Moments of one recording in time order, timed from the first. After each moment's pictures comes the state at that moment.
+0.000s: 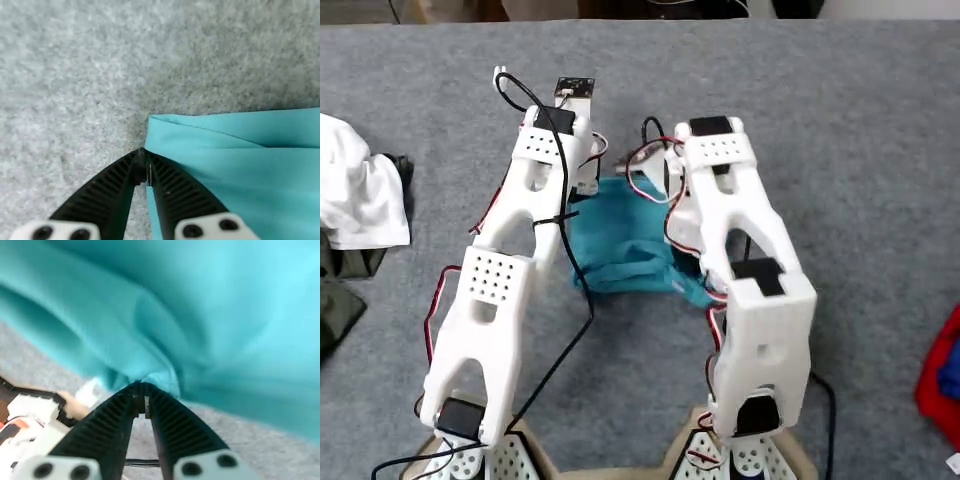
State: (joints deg) left arm 10.4 62.9 -63.2 88.9 1.6; right arm -11.4 28.8 -8.5 100.3 35.4
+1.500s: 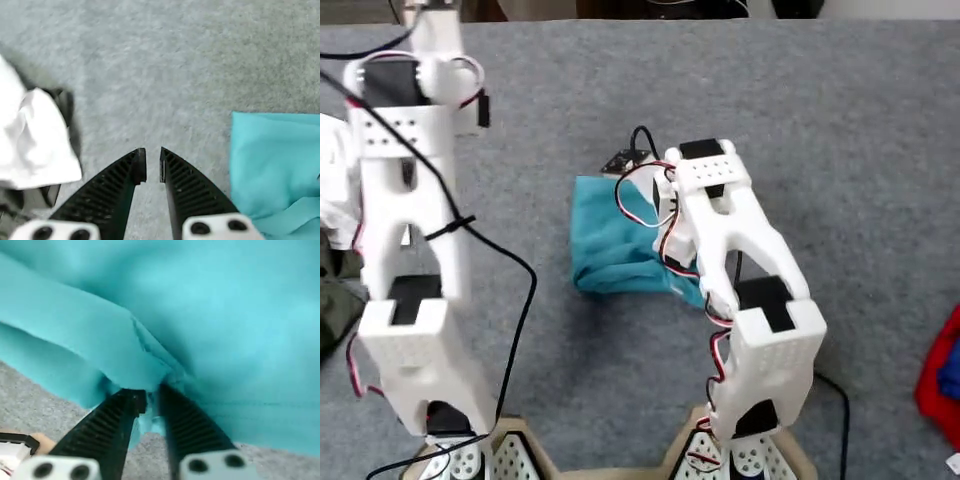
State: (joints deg) left arm -7.4 17.8 -50.4 100.3 -11.4; right arm -15.0 21.1 5.2 83.0 33.5
